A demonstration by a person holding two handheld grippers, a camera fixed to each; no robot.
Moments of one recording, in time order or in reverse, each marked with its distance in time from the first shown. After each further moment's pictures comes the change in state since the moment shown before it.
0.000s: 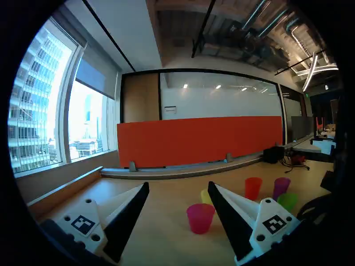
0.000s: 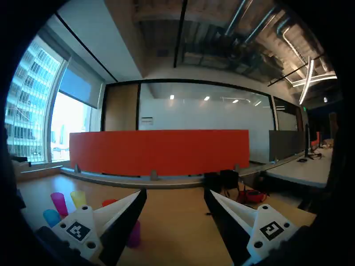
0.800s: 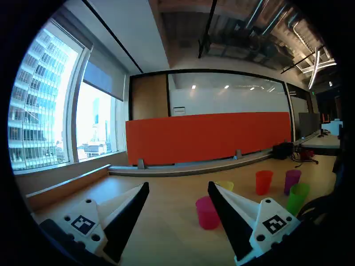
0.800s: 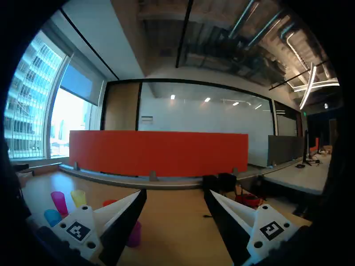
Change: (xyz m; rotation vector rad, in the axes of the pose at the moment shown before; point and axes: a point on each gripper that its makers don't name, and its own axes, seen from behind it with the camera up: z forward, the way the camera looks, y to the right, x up) left arm -0.038 -0.011 0.005 0.072 0.018 0.006; right arm 0.017 -0.006 -0.006 -0.009 -0.004 -0.037
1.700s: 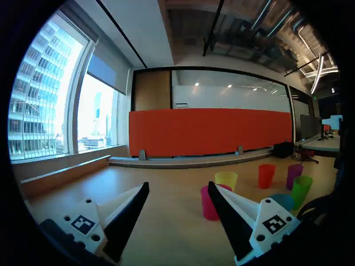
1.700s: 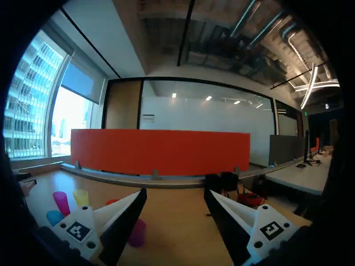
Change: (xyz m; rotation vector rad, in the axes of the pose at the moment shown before) left arm -0.035 -0.012 -0.003 0.004 -0.021 -0.044; right arm 0.001 -0.013 -0.002 0.008 -0.014 -0.004
